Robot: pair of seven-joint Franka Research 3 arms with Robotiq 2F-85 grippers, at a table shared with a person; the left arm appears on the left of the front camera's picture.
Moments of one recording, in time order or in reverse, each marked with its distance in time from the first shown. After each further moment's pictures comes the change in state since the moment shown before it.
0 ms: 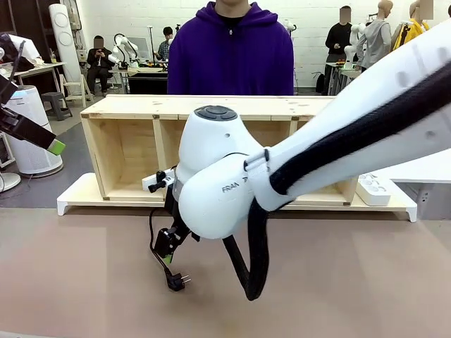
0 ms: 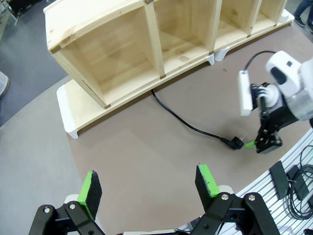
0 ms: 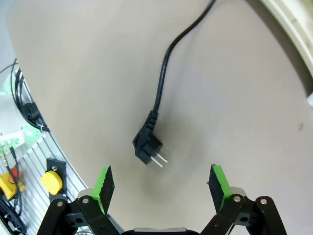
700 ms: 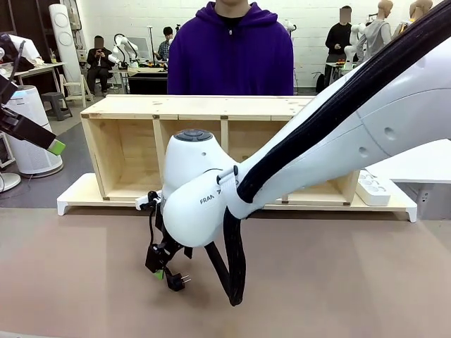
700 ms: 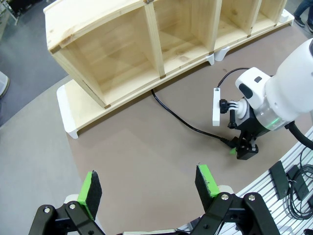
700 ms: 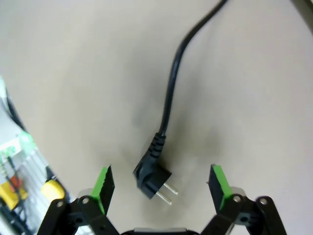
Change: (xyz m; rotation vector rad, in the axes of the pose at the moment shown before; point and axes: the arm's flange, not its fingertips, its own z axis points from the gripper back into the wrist) left arm 0.000 0.000 0.000 0.000 0.000 0.000; right arm 0.017 0.000 -0.061 0.014 0.095 -0.064
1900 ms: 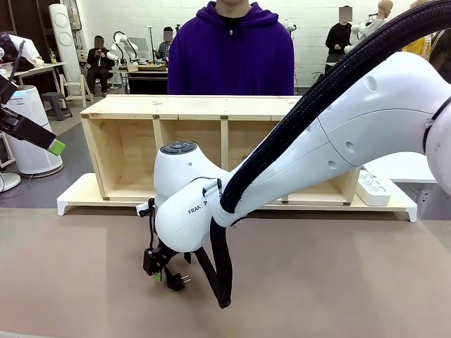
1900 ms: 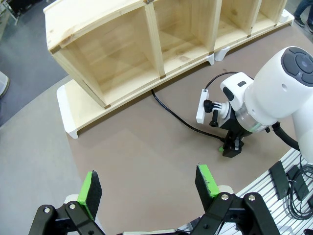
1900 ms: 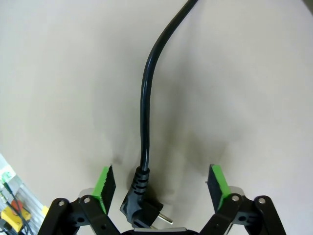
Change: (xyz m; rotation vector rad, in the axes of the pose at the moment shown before) left arm 0.000 0.000 0.000 0.000 0.000 0.000; right arm 0.020 -0.004 -0.032 -0.040 0.046 -0.098
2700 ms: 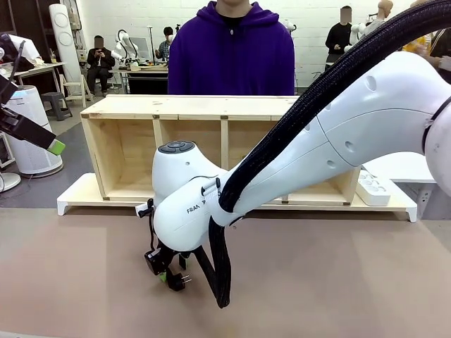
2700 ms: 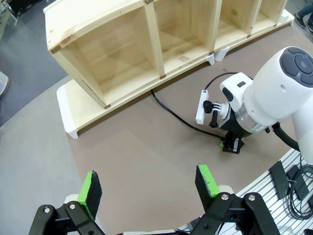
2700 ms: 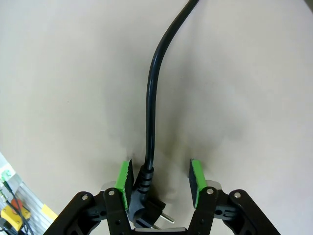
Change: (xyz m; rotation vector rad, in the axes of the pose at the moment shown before) left arm 0.000 0.000 0.000 0.000 0.000 0.000; right arm 0.000 0.001 0.000 -0.004 0.011 0.001
